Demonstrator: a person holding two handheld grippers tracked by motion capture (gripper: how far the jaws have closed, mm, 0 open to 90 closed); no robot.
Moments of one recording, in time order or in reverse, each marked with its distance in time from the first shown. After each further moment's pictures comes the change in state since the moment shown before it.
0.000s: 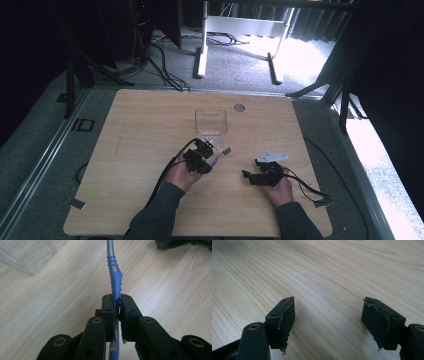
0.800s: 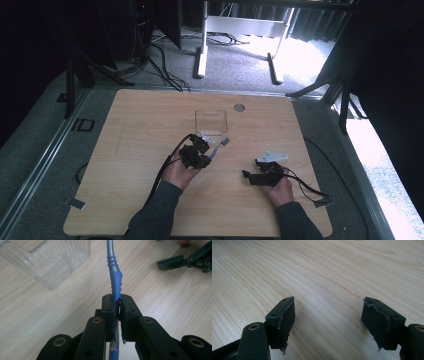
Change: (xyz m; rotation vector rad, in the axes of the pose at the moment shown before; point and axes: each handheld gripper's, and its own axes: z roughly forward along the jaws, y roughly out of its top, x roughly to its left) left arm 0.006 -0.002 -0.016 -0.142 0.034 -0.014; right arm 0.000 0.000 0.000 0.000 0.000 -0.002
